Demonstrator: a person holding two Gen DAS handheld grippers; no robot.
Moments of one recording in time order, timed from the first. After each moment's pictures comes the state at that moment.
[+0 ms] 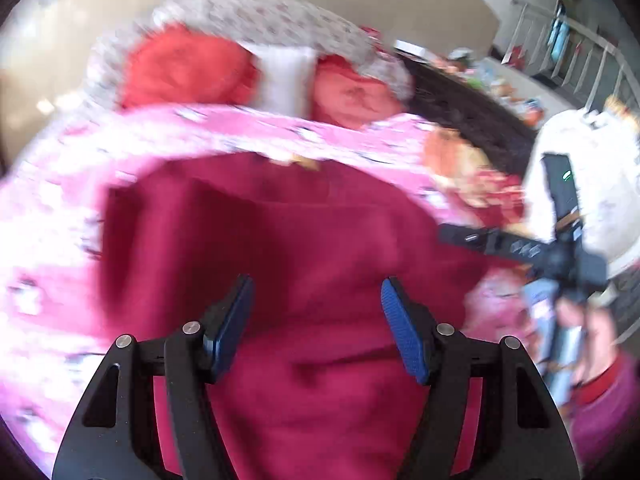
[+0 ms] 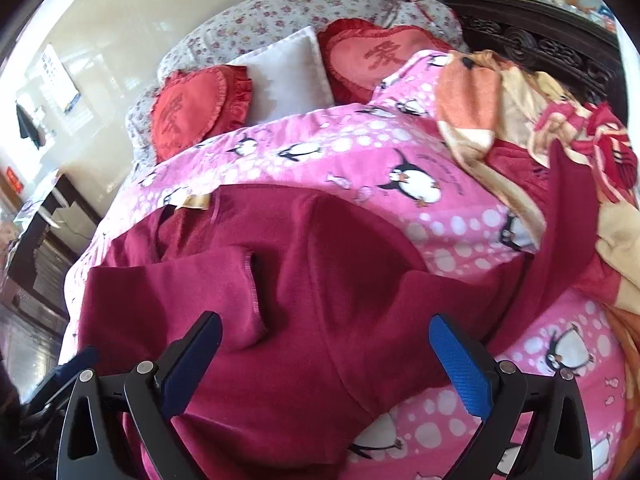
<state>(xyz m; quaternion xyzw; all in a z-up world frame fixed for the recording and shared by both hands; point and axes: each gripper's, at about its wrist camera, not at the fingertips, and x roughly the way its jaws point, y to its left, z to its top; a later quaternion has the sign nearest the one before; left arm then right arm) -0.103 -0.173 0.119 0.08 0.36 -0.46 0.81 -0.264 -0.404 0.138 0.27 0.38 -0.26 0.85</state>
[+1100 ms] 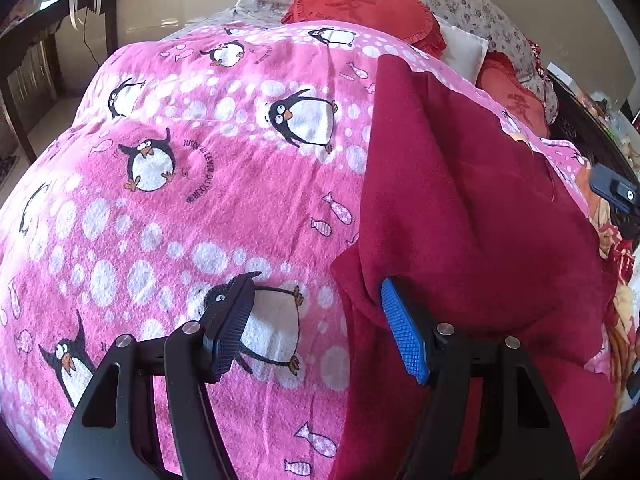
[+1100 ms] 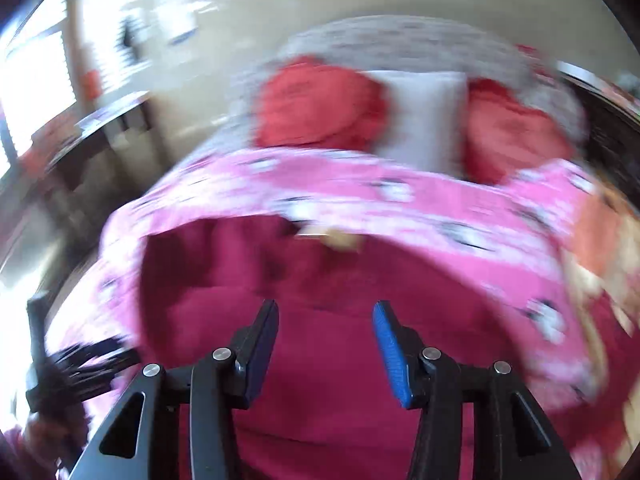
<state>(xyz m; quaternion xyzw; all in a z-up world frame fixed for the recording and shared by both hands) -0.024 -0.090 0.031 0.01 0.48 -0.26 0.84 -0.155 -0.332 0.168 0.10 0.38 -0.09 0.91</state>
